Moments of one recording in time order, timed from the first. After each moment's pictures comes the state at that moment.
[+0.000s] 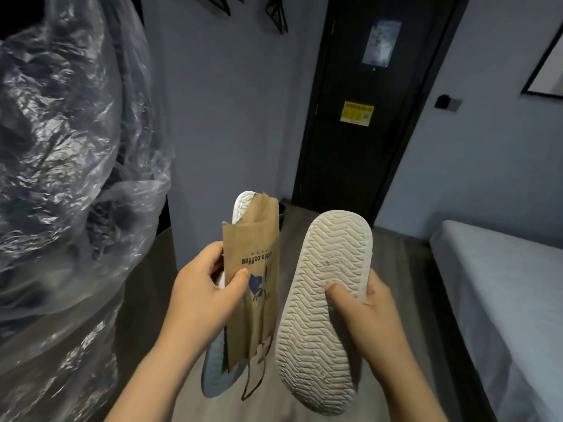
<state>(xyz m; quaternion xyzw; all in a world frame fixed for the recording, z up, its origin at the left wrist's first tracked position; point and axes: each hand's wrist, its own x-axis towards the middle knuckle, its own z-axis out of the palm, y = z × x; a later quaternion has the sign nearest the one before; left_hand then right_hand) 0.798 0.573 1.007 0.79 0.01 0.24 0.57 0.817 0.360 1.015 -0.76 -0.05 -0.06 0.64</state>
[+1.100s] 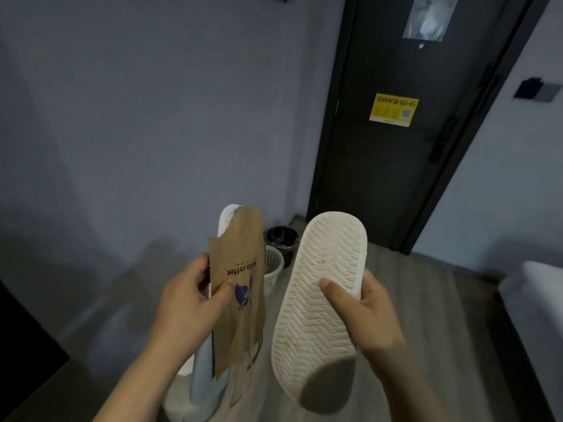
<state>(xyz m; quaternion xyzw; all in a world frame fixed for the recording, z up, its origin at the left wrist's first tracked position) 1.350 0.608 0.983 0.83 0.08 0.21 0.51 1.388 0.382 0.993 -0.73 -0.06 0.01 0.68</state>
